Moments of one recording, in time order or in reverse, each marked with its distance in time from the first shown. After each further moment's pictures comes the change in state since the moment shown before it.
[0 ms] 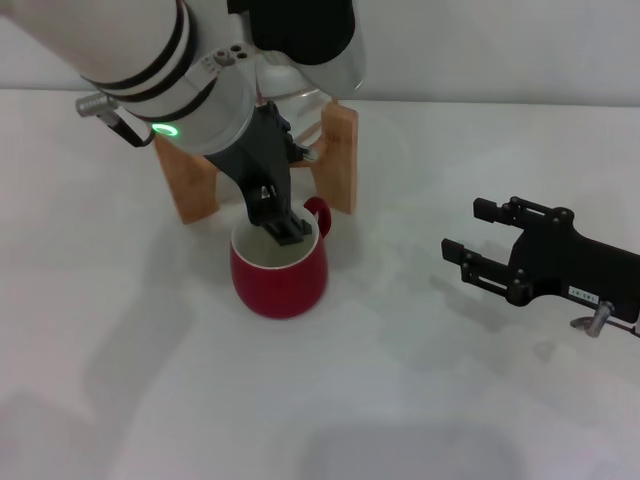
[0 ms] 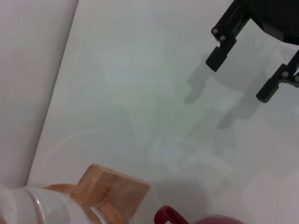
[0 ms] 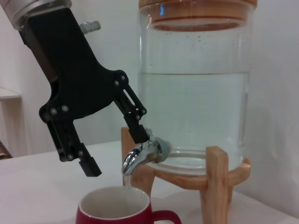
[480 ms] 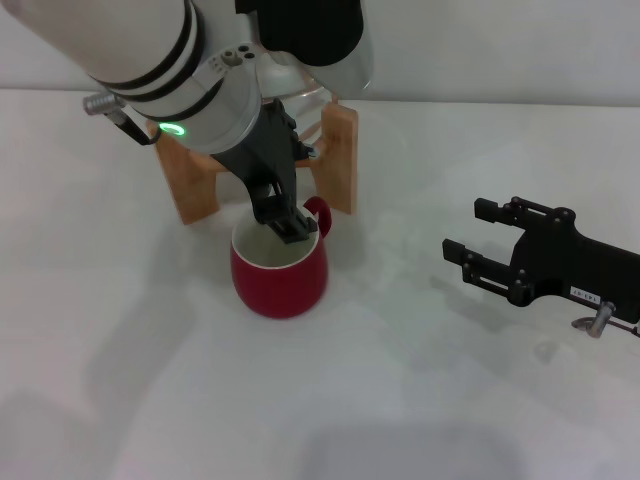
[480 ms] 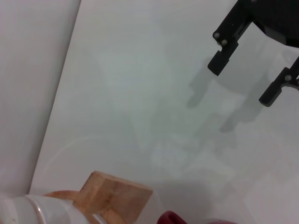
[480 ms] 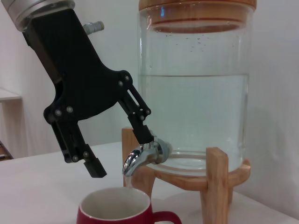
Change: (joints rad) left arm -0.003 0.000 0.013 -0.001 0.000 0.015 -0.004; right arm -0.001 -0.001 0.003 -0.002 0.000 0.009 0.000
